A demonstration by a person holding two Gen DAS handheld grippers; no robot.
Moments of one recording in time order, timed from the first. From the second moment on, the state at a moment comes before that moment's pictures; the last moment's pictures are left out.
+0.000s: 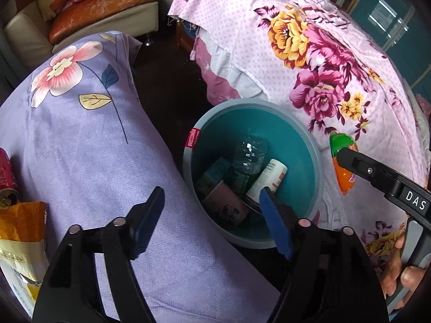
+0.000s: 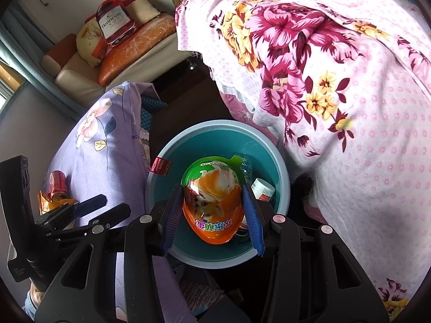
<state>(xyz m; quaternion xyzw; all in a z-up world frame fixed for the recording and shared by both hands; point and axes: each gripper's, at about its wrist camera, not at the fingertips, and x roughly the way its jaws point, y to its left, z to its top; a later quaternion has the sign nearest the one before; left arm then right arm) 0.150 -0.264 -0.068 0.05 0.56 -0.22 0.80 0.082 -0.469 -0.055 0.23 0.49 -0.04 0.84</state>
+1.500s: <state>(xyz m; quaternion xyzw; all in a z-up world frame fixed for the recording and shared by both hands) 0.078 -0.026 -0.030 -0.09 0.53 -0.10 0.84 0.084 -0.290 -0.009 0.13 0.53 0.05 0.84</state>
